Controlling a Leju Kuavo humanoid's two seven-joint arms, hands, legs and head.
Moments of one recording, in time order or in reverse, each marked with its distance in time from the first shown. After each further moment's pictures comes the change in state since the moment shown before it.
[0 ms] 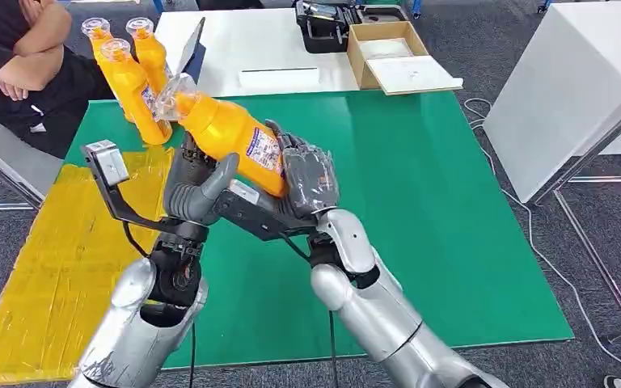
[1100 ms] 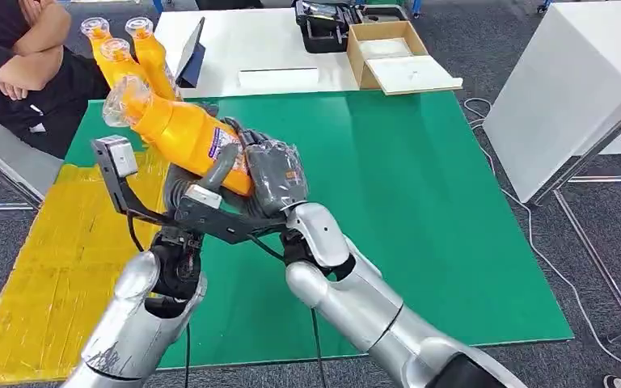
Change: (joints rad) left arm -0.030 0.005 0.008 0.070 -0.046 0.054 0.013; right arm -0.119 0.023 0.158 0.107 -0.071 -0.022 0.028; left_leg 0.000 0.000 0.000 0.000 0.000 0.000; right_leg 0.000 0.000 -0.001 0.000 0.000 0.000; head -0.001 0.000
